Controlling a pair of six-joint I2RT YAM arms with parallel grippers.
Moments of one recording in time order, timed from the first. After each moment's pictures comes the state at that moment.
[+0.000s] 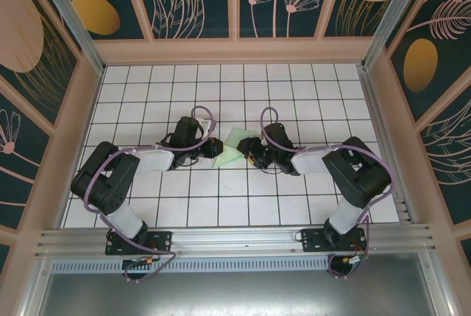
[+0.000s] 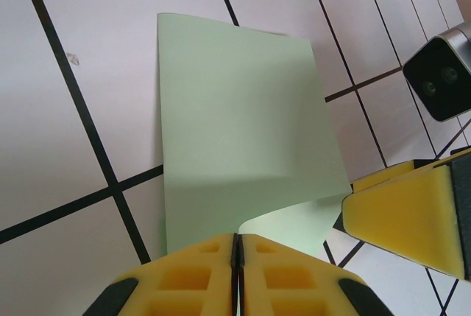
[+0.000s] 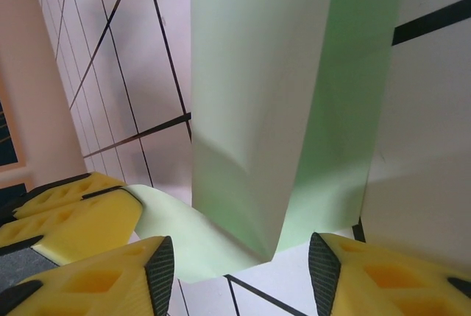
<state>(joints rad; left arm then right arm) -0.51 1.66 0.69 0.25 0.43 -0.48 0.65 1.70 0.65 0.38 -0.38 1.20</state>
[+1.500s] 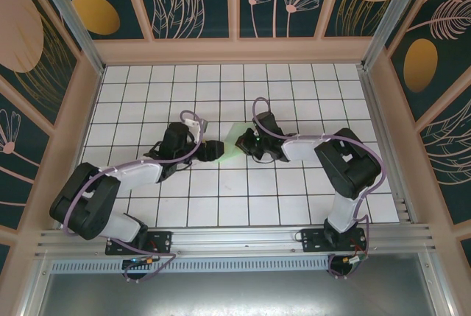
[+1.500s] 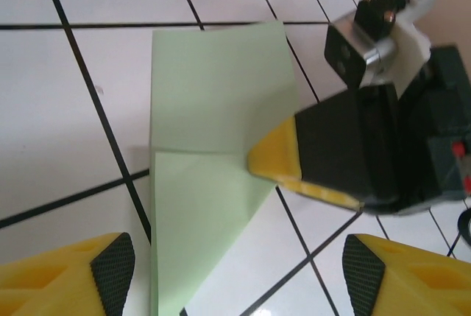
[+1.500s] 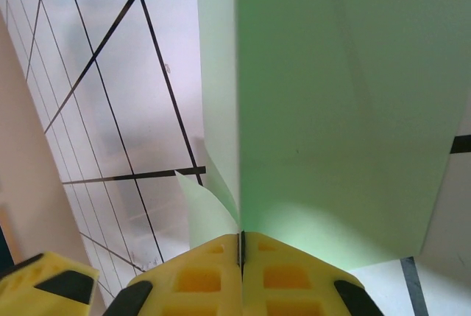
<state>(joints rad) -0.51 1.45 0.54 0.33 0.38 -0.47 0.65 1.80 0.88 0.14 -0.33 1.18</state>
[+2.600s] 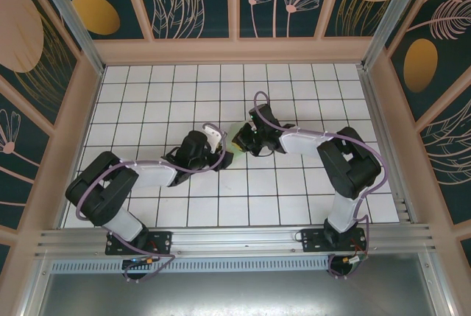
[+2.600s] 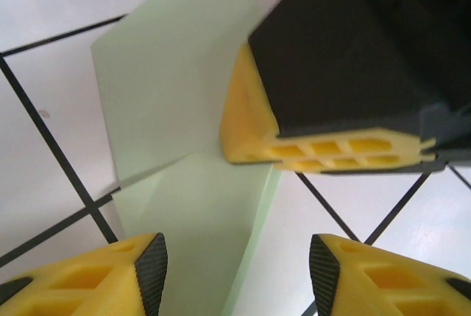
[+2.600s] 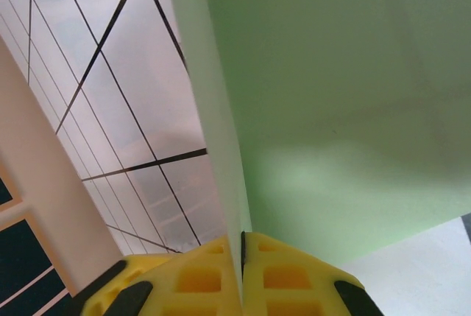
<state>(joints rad) -0.68 1.59 0.57 0.41 0.17 -0.22 0.65 1.80 1.00 -0.04 -0.40 1.28</state>
